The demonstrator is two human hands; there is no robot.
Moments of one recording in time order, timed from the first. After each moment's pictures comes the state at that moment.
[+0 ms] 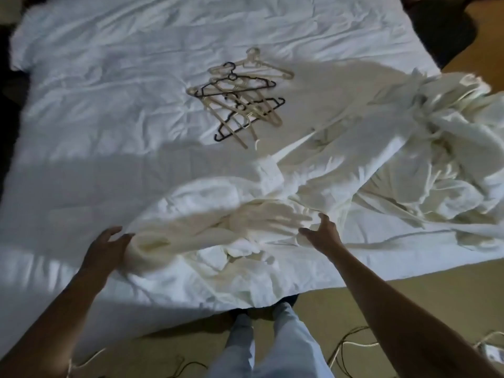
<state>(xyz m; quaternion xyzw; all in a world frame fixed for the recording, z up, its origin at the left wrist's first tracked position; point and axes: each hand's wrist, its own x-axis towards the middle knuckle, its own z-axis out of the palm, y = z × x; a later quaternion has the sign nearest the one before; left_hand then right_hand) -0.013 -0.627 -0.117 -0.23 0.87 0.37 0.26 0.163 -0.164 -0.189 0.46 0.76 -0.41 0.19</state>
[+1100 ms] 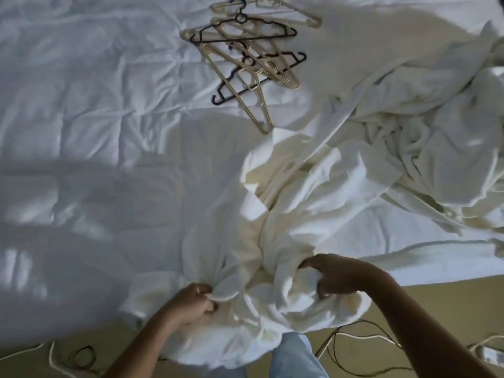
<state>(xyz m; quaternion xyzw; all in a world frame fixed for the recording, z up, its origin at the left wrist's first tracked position) 0.122 -0.508 -0.243 -0.06 0.78 0.20 0.59 0.174 -0.154 -0.189 0.08 0.78 -0.29 0.55</state>
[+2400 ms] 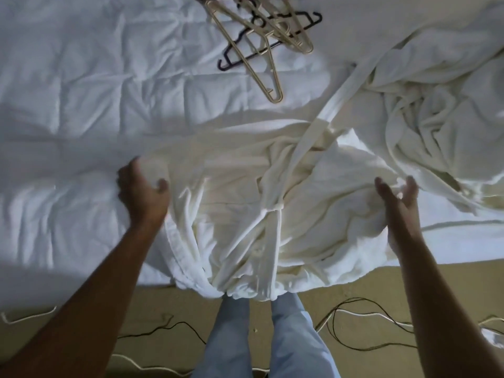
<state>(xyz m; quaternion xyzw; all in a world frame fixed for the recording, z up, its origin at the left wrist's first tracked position) -0.002 -0.525 -0.255 -0.09 0.97 0.24 0.01 0.201 -0.077 -0.236 0.51 0.66 -0.55 -0.02</state>
